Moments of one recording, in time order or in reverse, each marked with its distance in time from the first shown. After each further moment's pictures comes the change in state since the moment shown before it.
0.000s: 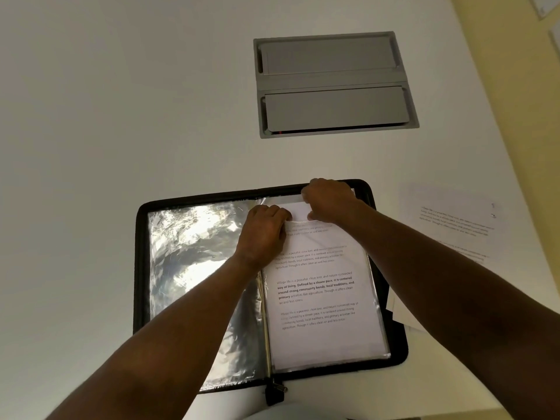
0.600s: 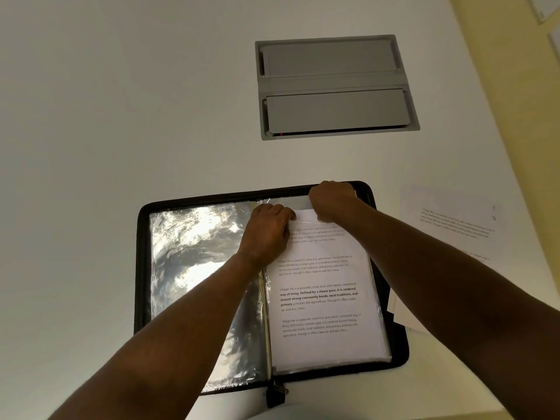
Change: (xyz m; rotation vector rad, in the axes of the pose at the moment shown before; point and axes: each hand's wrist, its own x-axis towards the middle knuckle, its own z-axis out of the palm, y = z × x) left_hand 0.006 0.004 -0.002 -0.016 -0.010 0.015; right_hand 0.001 -0.004 -0.008 -0.094 -0.119 0.118
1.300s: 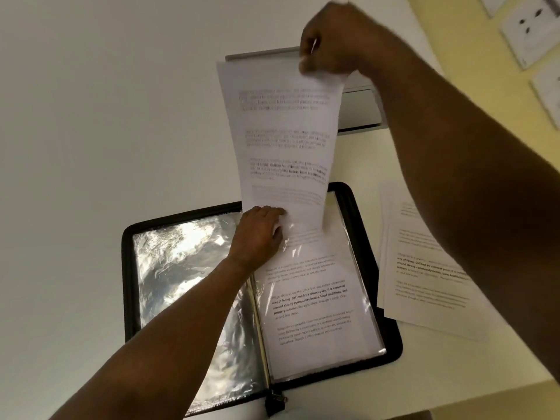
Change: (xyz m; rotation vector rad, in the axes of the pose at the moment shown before) left_hand 0.015 0.010 -0.006 -0.058 -0.017 0.000; right_hand -0.031 0.103 -0.197 0.506 0.544 -0.009
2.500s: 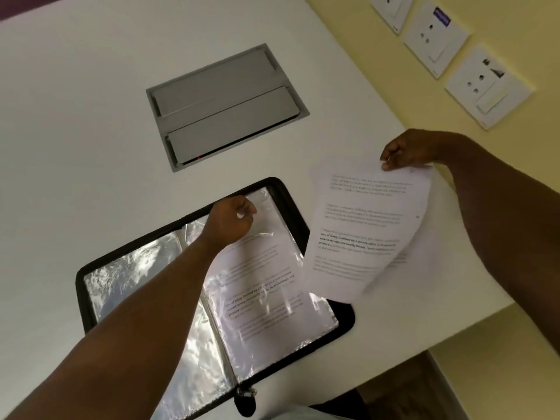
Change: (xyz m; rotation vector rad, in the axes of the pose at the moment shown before) left_hand 0.050 0.078 0.013 -0.262 -0.166 -0.139; right_hand -0.225 0.301 0.053 0.306 -0.381 0.487
